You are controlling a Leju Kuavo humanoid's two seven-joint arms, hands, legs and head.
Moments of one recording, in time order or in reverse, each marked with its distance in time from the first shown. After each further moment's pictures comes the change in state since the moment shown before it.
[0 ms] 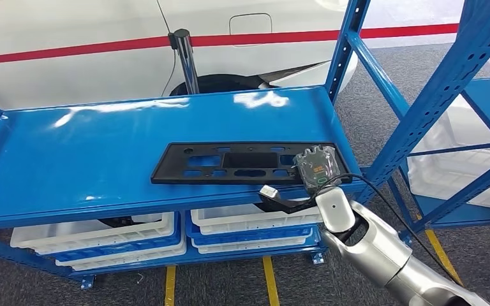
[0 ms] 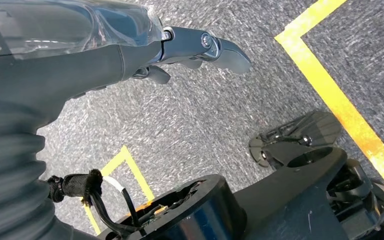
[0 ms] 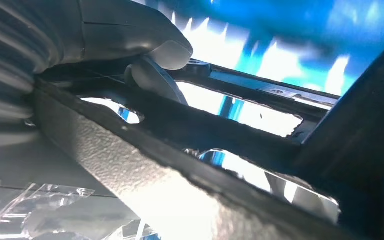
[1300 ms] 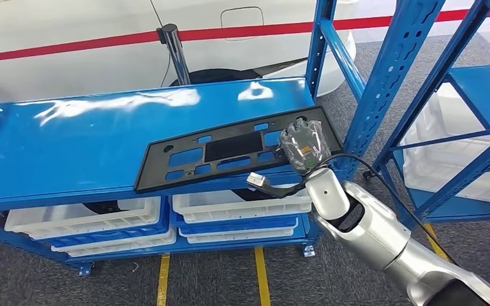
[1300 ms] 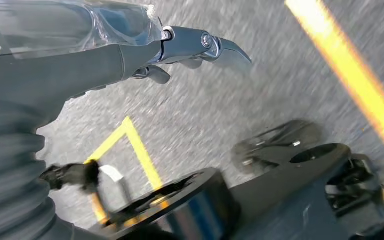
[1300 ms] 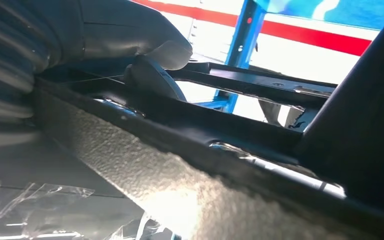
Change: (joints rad) left arm -0.005 -0.017 0.027 0.002 -0.002 -0.013 0.020; right arm -0.112 0.065 0.042 -0.056 0.140 0.020 -0.073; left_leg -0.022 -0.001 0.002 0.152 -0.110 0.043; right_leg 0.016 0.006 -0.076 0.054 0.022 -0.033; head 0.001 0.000
